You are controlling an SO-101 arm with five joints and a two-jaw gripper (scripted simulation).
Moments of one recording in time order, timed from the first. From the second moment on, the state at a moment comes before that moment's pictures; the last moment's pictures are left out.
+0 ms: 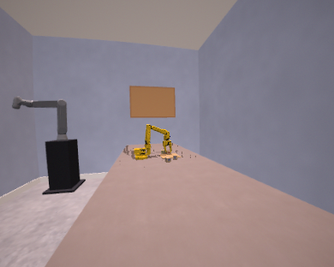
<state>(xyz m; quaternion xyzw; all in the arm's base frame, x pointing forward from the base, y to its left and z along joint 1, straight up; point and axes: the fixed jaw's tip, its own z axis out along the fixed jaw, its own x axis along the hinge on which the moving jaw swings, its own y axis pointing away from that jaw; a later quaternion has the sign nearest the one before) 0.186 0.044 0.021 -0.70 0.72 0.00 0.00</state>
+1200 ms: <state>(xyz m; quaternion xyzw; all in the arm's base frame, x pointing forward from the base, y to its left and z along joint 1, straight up) 0.186 0.044 0.021 -0.70 0.72 0.00 0.00</state>
